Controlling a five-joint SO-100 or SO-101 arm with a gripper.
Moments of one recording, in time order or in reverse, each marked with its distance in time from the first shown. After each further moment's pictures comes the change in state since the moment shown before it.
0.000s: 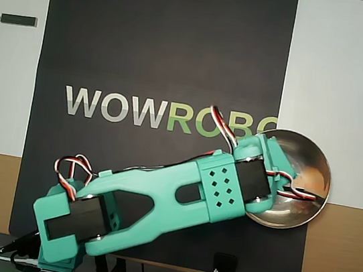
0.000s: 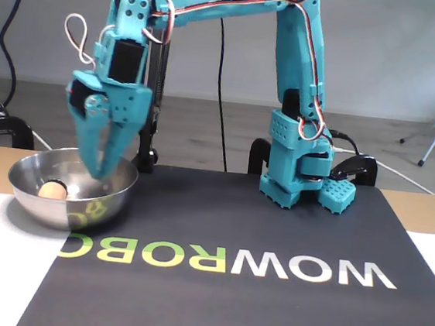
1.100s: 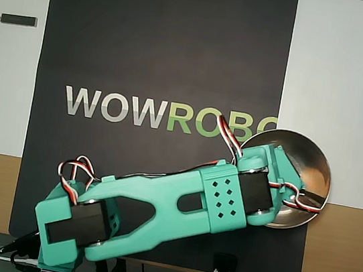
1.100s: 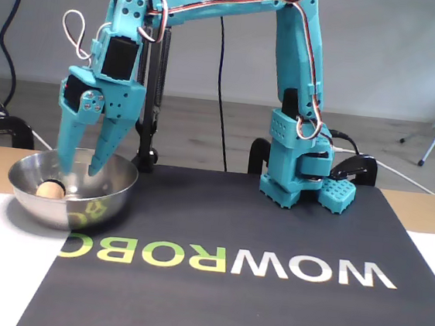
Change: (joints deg) arm 3.3 0.0 0.0 -4.6 -3.5
